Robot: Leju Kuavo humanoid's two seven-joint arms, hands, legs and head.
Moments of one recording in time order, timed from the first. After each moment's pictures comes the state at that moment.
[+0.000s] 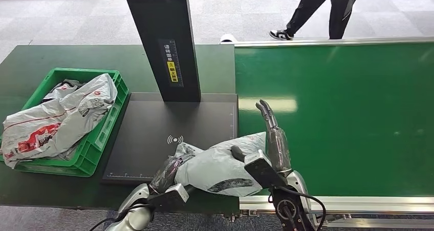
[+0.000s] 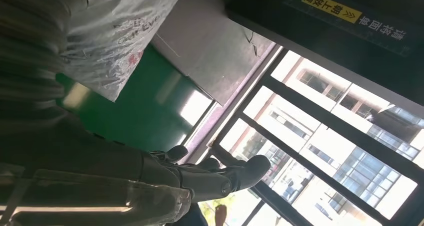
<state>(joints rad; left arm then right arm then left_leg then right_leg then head) -0.19 -0.07 -0.37 -1.07 -0.63 0.08 -0.57 -0.11 0.13 0.28 -1.42 0.63 -0.19 -0.41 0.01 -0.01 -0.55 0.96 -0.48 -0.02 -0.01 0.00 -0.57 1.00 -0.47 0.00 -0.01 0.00</state>
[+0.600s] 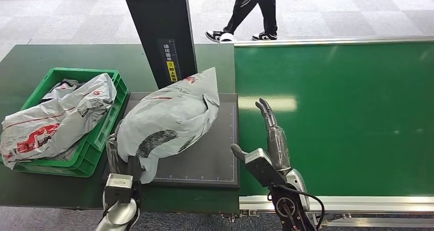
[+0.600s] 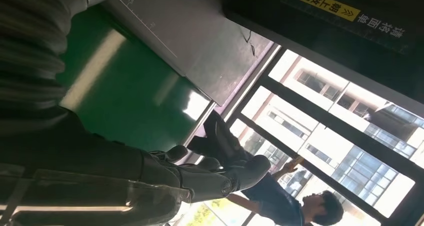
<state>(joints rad) -0.14 -0.06 -0.35 -1.40 -0.25 0.60 -0.70 -0.13 0.13 0.28 -1.39 0.61 -0.21 -0.43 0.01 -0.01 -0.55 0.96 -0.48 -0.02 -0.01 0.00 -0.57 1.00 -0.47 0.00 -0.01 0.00</state>
